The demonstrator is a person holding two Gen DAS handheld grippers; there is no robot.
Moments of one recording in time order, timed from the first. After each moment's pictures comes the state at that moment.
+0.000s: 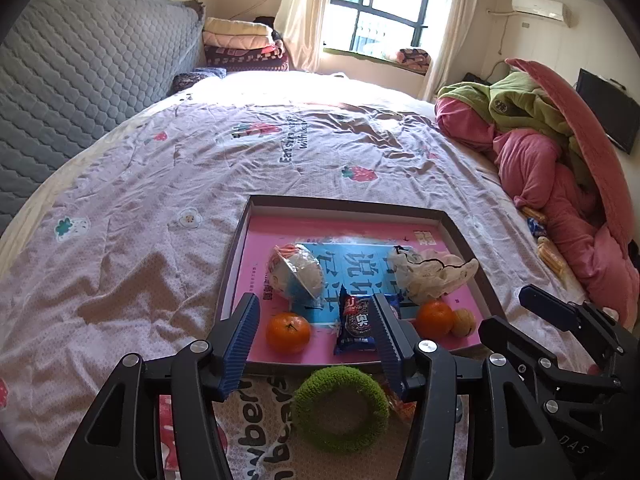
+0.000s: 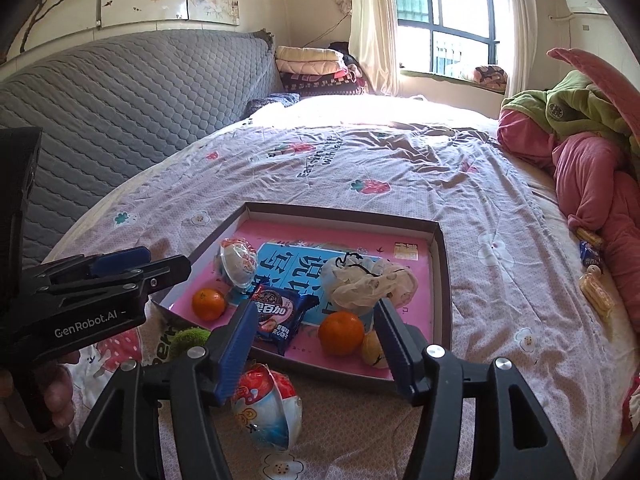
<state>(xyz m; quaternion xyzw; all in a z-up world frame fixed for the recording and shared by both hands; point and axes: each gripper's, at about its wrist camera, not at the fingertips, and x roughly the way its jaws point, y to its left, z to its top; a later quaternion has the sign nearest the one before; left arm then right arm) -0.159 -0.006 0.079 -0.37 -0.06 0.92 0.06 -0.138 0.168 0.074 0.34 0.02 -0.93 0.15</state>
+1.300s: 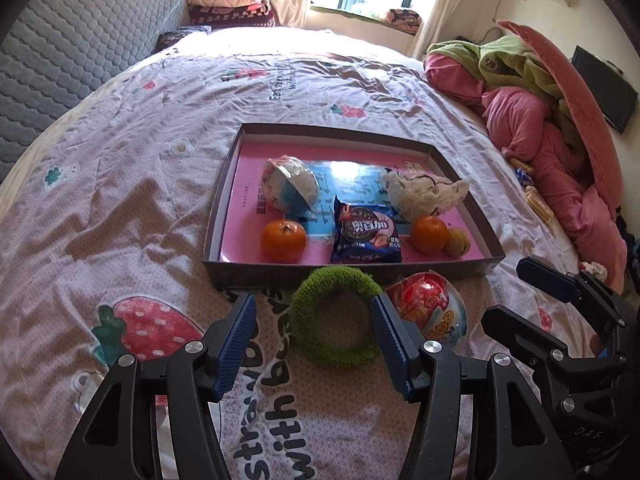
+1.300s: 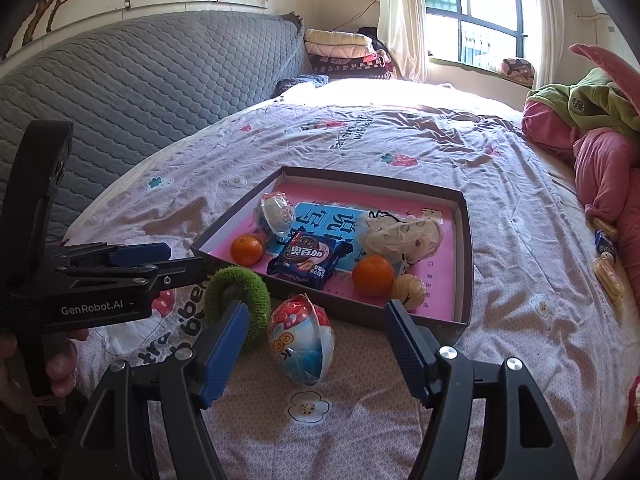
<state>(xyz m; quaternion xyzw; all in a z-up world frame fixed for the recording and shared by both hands) -0.125 -0.009 0.043 -0.45 -0.05 0.89 0.09 -0.098 0.163 0.059 0.38 0.04 -0.91 0.19</state>
